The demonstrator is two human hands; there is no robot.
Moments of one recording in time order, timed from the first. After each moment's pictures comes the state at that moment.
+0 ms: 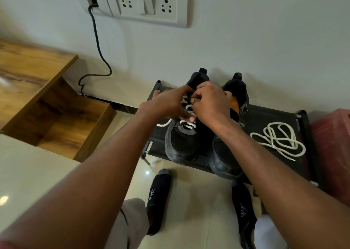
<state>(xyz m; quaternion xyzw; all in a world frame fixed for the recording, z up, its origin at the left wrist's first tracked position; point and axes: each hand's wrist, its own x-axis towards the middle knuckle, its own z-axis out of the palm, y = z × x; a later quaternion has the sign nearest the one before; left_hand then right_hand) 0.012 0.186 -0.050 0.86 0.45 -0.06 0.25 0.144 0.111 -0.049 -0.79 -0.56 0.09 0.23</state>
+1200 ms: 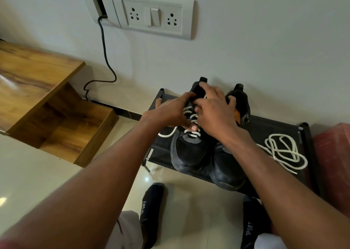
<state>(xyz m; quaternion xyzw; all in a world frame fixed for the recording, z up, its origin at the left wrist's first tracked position) 0.010 0.185 -0.050 0.84 0.45 -0.02 0.29 0.157 0.109 -0.047 -0.74 -0.66 0.06 0.13</state>
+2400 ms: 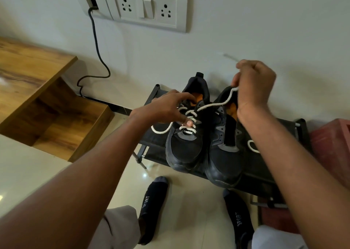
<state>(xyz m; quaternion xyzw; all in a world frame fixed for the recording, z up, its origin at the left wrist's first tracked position) 0.007 0.196 -0.060 0.85 0.41 0.00 0.34 0.205 0.116 -0.002 -0.67 -0.26 0.20 0.67</state>
